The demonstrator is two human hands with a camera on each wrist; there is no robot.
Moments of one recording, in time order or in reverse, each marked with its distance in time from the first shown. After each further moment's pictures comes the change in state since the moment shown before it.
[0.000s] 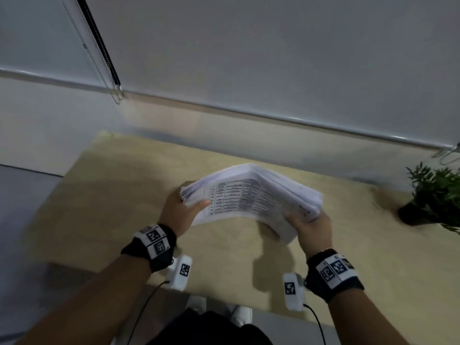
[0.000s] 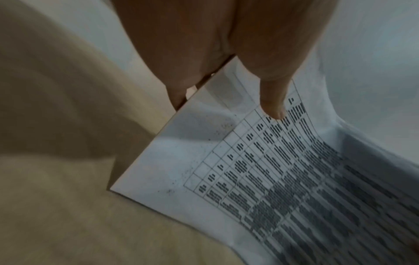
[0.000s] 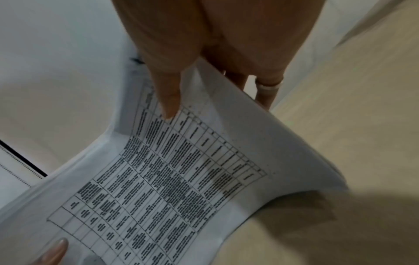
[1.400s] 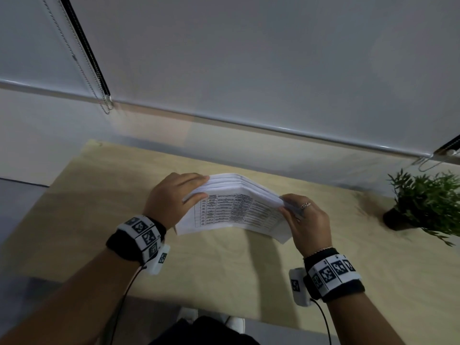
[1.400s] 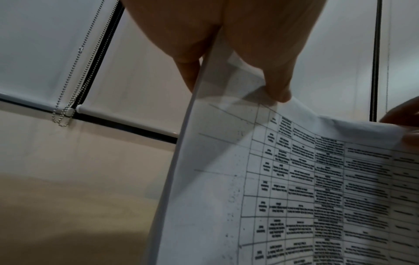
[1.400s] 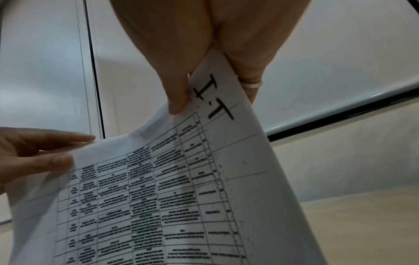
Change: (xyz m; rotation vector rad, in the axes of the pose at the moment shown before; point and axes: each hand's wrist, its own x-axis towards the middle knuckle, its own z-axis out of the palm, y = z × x) left_hand 0.034 0.025 -0.012 0.587 0.029 0.713; right_hand 0.014 -0.028 -0.015 -0.461 -0.027 -0.612
